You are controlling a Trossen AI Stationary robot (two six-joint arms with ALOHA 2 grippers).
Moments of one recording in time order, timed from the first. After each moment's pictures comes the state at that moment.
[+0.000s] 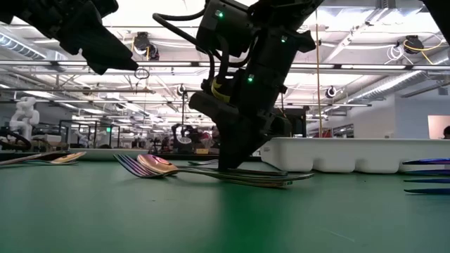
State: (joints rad) left arm -0.33 0.87 0.46 -0.08 -0.33 -0.30; right arm 0.15 2.15 1.42 -0.53 0.28 0.80
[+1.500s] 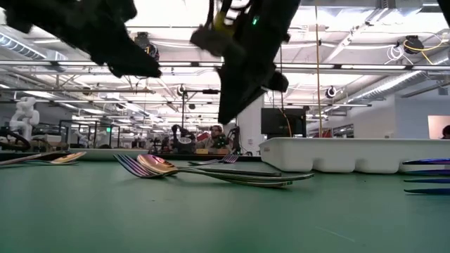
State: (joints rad) left arm -0.24 1.07 0.47 0.15 -0.35 -0.16; right arm 0.22 2.03 1.58 -0.71 0.34 0.71
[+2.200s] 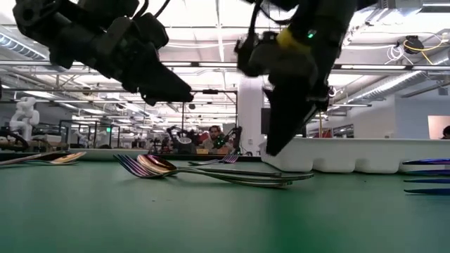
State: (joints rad) left arm -0.12 1.41 0.46 0.55 -0.05 -0.14; right arm 0.33 1.93 1.29 -0.59 0.26 0.76
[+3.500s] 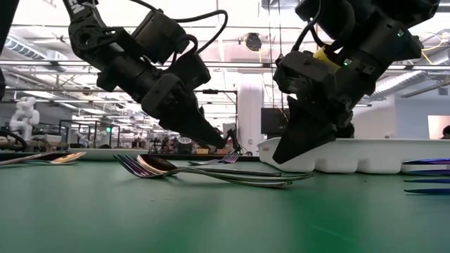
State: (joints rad) left arm -0.03 1.77 0.69 0.48 0.08 -0.01; right arm 0.33 1.76 0.83 0.04 0.30 0.90
